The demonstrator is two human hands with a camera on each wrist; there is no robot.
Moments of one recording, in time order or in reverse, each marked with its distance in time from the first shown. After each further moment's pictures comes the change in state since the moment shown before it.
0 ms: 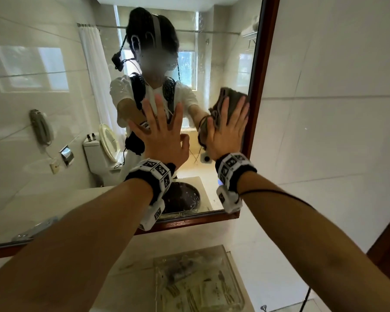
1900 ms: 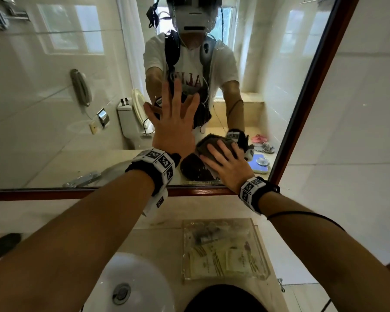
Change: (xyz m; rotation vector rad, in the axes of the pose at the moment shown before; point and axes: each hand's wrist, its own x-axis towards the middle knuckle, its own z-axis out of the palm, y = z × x) left_hand -0.061 -0.067 -0.002 0.043 -0.230 0.041; right_hand -0.161 0.021 0.065 -0.203 -0.201 -0.928
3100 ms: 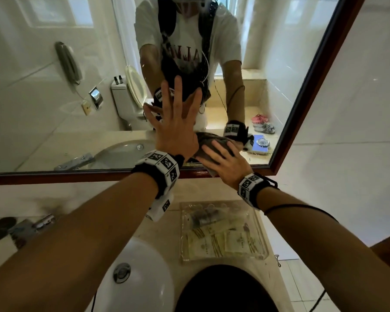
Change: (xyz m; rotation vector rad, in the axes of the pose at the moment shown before) left_hand -0.038 0.022 0.041 0.000 -0.032 -0.046; right_hand -0.040 -0.025 0.023 0.018 -0.115 -0.109
